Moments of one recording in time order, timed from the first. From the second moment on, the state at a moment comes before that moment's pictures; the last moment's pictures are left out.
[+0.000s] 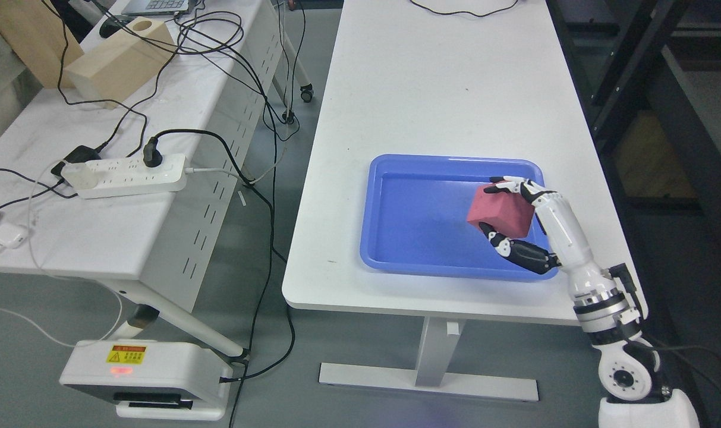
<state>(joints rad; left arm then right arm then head) 0.00 0.00 -0.13 0.00 0.13 -0.12 -0.17 0.03 0.00 -0.10 -1.63 0.68 -0.62 0.15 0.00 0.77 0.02</state>
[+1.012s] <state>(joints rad) 0.00 0.00 -0.13 0.00 0.13 -0.12 -0.17 0.03 0.00 0.01 -1.63 0.92 -0.62 0.14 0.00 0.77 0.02</state>
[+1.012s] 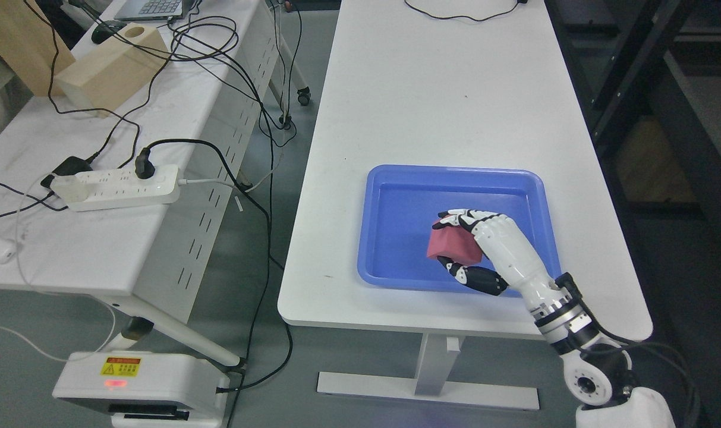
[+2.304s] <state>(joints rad) 0.00 0.00 -0.13 0.00 0.13 -0.12 -0.17 0.00 0.00 0.08 -1.59 1.06 -0.54 0.14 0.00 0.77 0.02</state>
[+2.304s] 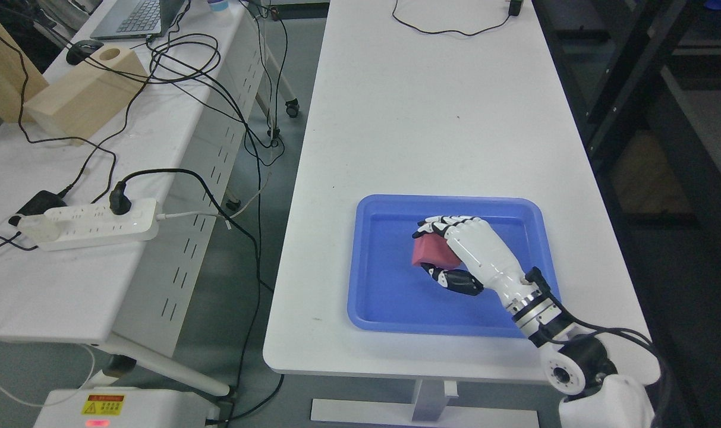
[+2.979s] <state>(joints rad) 0.00 0.00 -0.13 0.00 0.13 -0.12 -0.17 0.08 0.00 0.08 -1.60 0.97 -0.52 0.14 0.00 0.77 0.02</state>
